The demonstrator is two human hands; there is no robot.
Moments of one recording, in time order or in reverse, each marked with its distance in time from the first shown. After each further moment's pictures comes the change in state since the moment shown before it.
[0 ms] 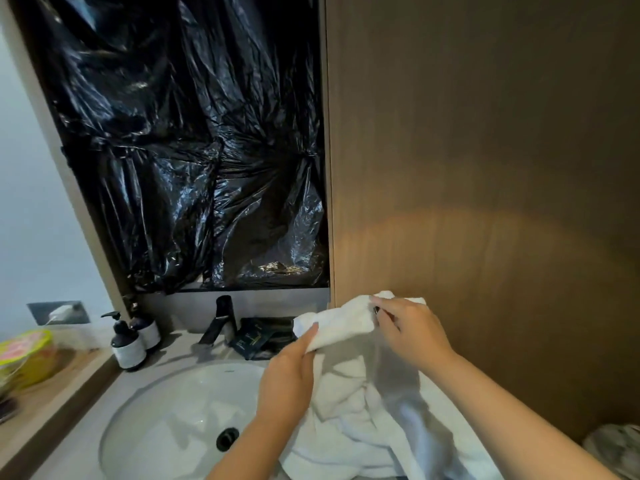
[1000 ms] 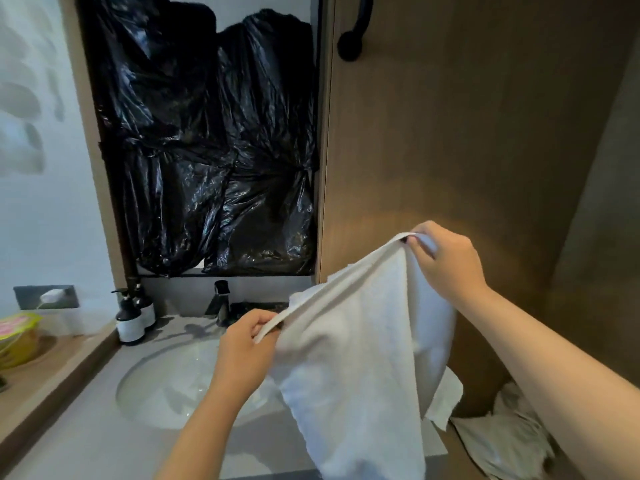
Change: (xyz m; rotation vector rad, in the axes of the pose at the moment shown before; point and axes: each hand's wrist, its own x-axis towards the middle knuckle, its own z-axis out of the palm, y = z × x) left_hand -0.133 0.029 -0.151 -0.423 0.068 -0.110; right_hand -0.100 -0.133 -0.145 -0.165 0.428 -0.114
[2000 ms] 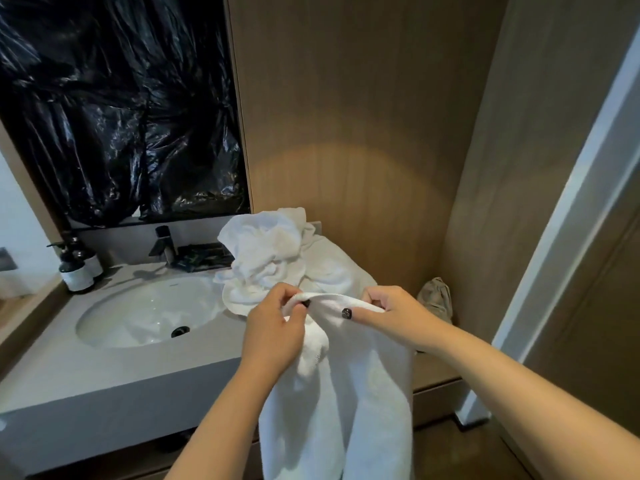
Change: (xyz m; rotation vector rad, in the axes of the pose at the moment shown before) left_hand -0.182 0.069 0.094 0.068 -0.222 0.067; right_hand -0.215 -0.022 -0.132 0.439 -0.667 0.436
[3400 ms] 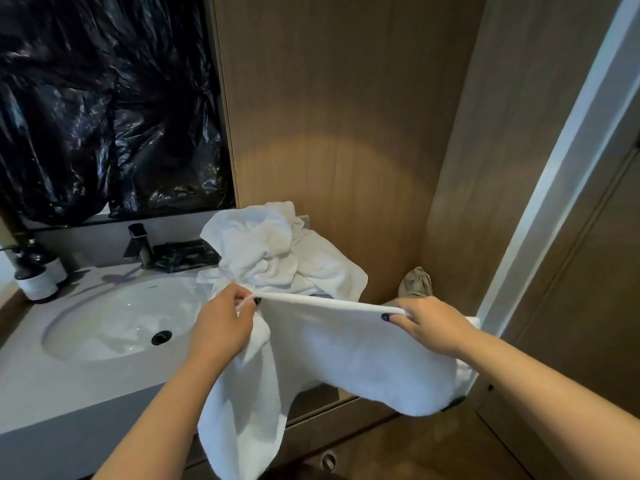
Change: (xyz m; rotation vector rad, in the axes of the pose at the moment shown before) left_hand 0.064 -0.090 -0.058 0.269 -0.023 -0.013; right_hand -0.008 0.045 -0.003 -0.732 0.013 0.284
